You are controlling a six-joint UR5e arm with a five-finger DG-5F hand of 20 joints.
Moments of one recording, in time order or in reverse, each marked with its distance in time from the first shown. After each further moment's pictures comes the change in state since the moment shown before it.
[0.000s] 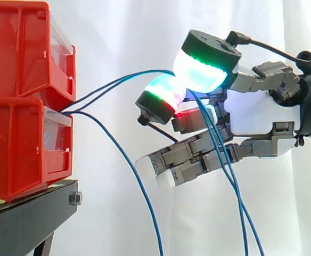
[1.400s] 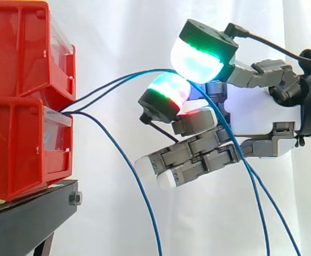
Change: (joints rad) arm 0.002 0.000 0.000 0.000 0.000 0.000
